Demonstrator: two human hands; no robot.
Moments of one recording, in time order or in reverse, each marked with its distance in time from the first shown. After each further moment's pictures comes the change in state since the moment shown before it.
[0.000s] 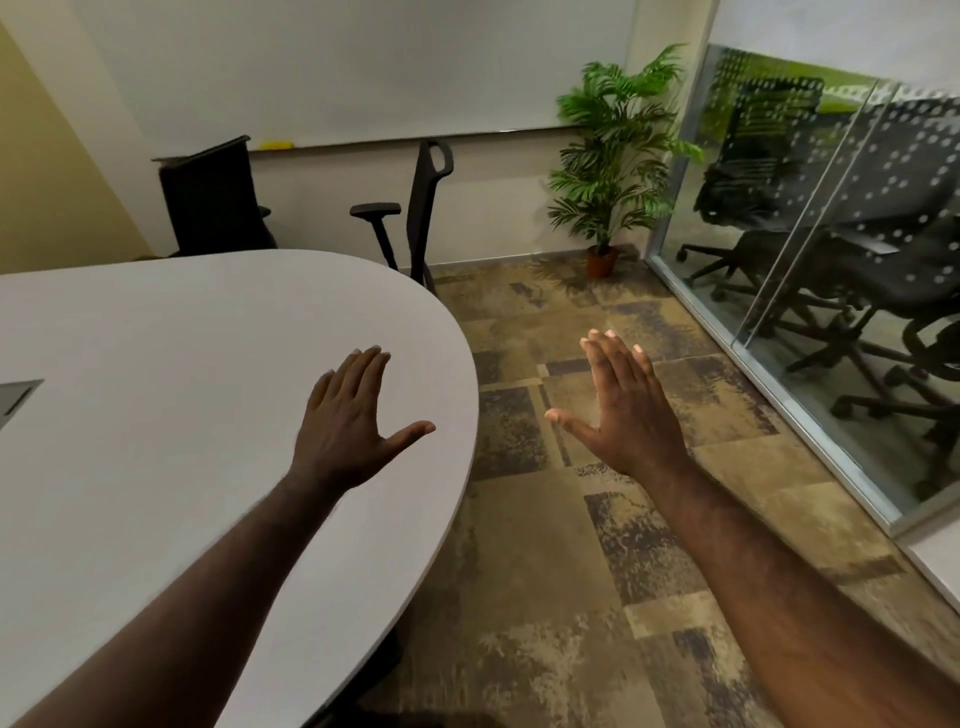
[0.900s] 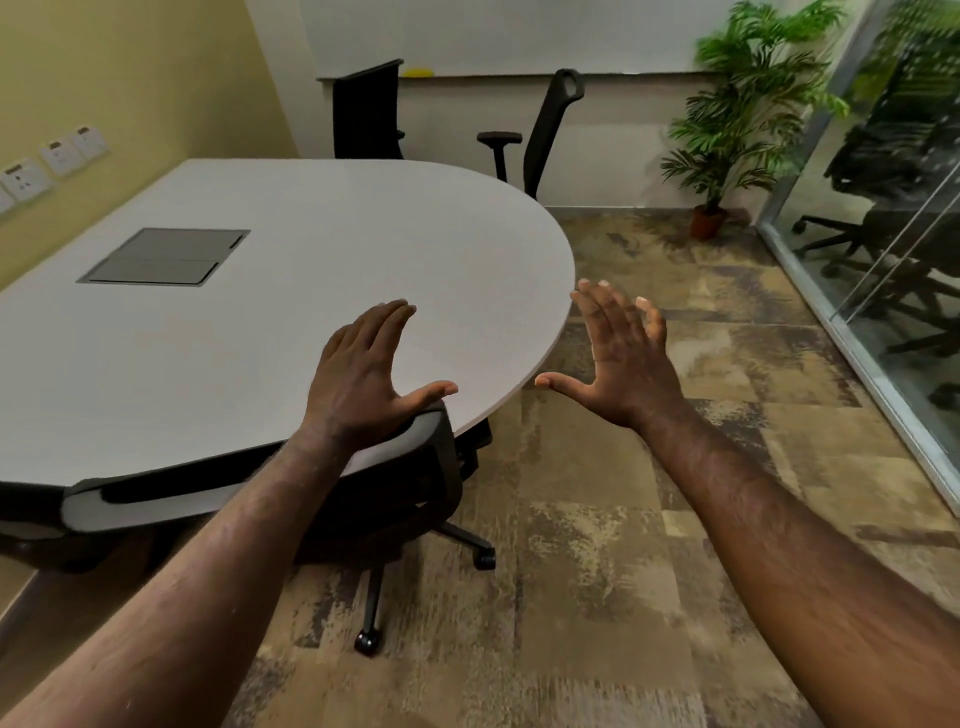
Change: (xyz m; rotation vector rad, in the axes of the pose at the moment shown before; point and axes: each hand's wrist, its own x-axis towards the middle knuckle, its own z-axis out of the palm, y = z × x) left_hand -0.335 0.013 -0.139 0.010 0.158 -0.092; right_hand -0.211 -0.185 -0.090 0.099 -0.025 -0.264
